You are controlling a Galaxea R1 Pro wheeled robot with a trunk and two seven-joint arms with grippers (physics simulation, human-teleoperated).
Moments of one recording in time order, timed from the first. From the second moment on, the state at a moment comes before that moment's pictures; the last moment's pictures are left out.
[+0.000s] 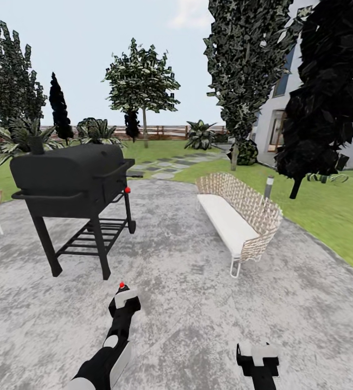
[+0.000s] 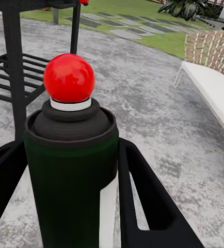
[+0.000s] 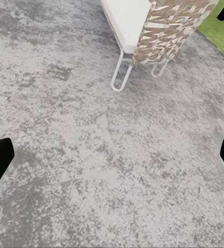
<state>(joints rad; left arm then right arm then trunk) -0.51 -0.14 -0.03 -0.47 0.13 -0.48 0.17 -0.34 0.00 0.10 -0.32 0.15 -0.49 -0.35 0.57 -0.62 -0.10</state>
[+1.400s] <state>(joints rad) -0.51 -0.14 -0.03 -0.47 0.13 -0.48 0.17 -0.34 0.00 0.10 -0.29 0.15 -0.48 -0.35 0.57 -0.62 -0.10</state>
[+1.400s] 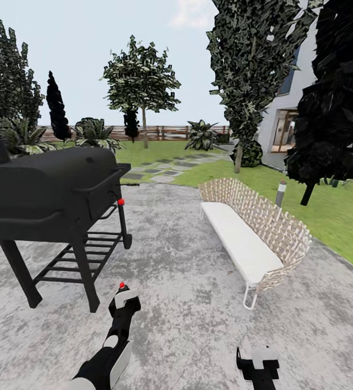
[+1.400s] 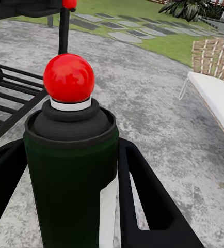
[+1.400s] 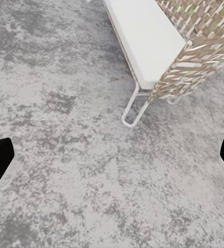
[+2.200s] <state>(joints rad) -0.51 -0.14 -0.03 -0.47 0.13 -0.48 0.16 -0.34 0.00 0.10 -0.29 0.15 -0.48 -0.35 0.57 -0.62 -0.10</state>
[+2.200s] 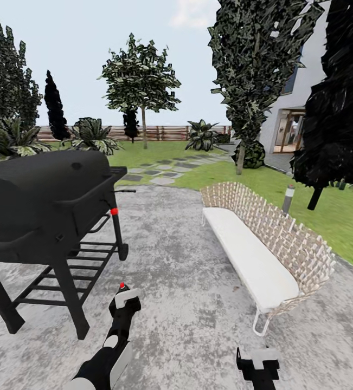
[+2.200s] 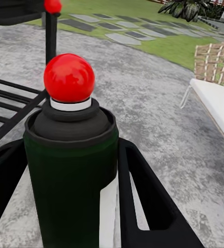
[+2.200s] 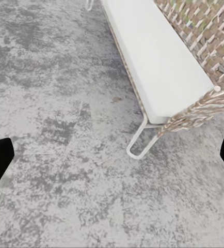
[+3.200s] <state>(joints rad) -0.51 -0.14 -0.03 -0.47 0.13 -0.48 0.16 -0.34 0.00 0.10 -0.29 0.15 -0.48 -0.35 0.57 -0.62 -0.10</state>
